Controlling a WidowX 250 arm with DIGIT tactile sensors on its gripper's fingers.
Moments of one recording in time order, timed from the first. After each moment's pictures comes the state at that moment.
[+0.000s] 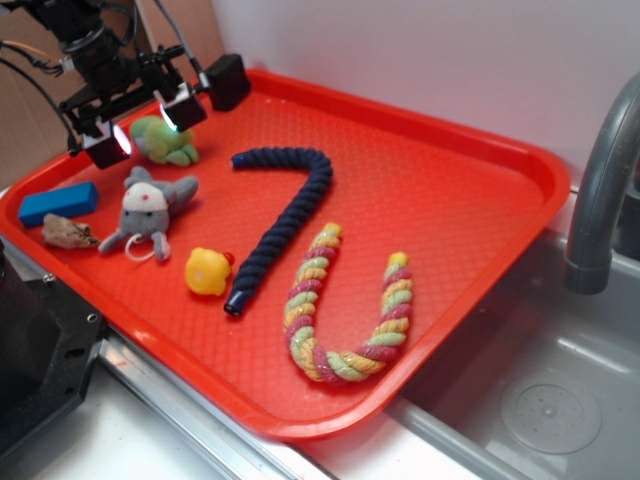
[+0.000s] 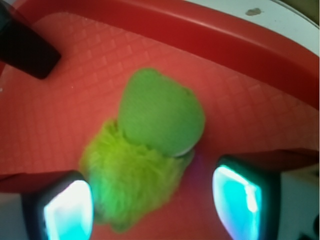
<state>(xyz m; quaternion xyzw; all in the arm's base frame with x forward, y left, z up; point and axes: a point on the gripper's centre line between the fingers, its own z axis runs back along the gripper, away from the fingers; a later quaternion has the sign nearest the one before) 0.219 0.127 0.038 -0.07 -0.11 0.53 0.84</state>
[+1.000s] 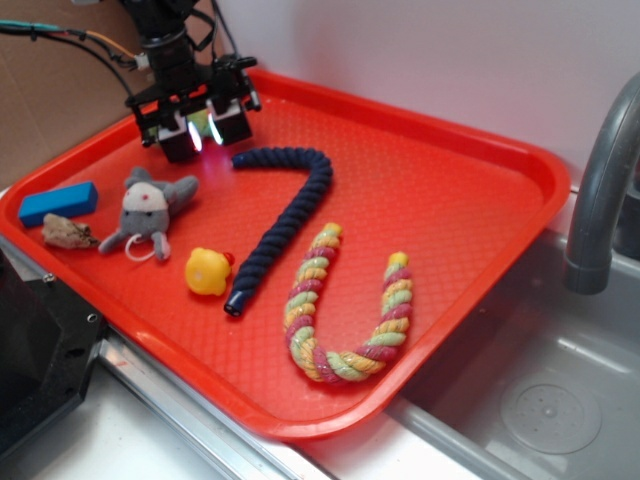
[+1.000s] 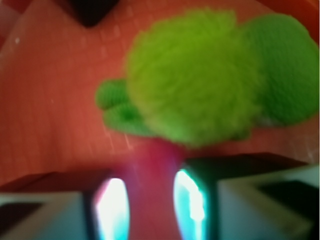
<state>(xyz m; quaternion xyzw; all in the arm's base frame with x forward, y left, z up) 0.257 0.093 0.025 -0.03 -0.06 0.50 0.86</state>
